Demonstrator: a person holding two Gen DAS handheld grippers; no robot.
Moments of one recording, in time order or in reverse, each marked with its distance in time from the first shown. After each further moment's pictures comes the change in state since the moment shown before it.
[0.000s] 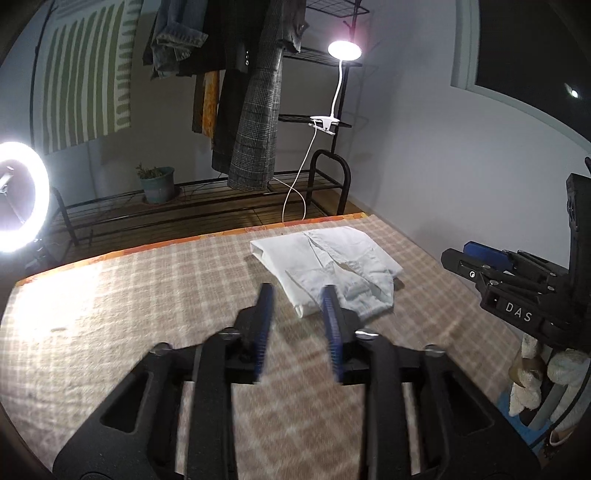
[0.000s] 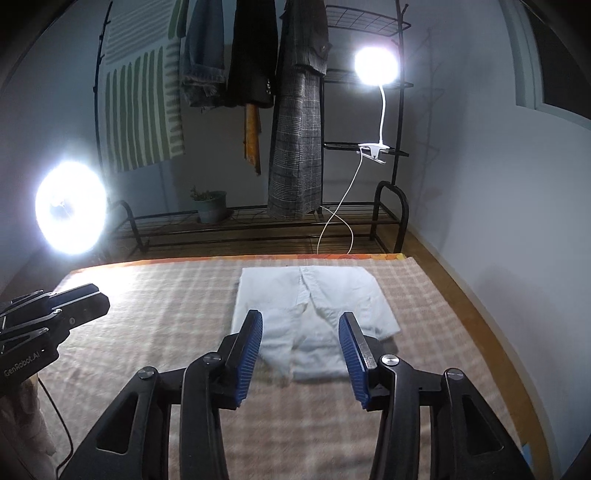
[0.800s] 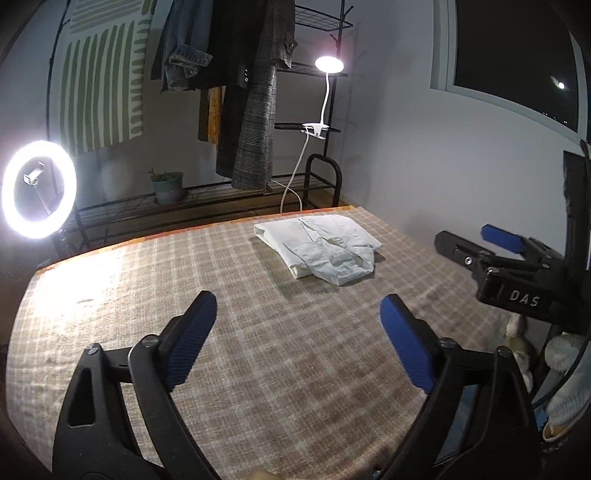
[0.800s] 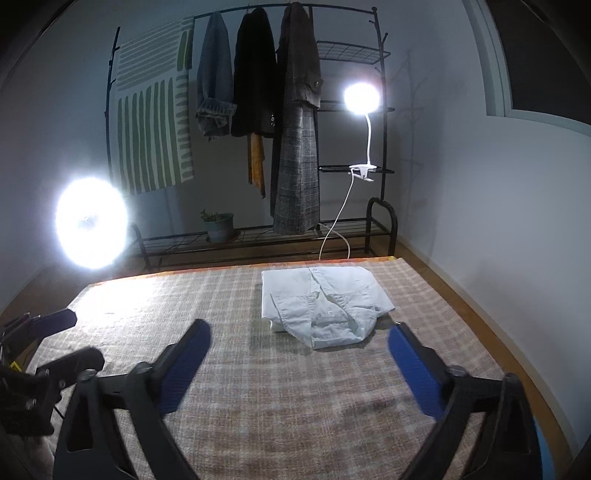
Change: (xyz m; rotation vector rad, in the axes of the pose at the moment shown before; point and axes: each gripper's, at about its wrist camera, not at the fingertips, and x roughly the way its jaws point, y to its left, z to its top) left arm -0.095 -0.011 -0.058 0.031 -0.042 0.012; right arm -0.103 0.036 -0.056 0.048 -0.112 -0.031
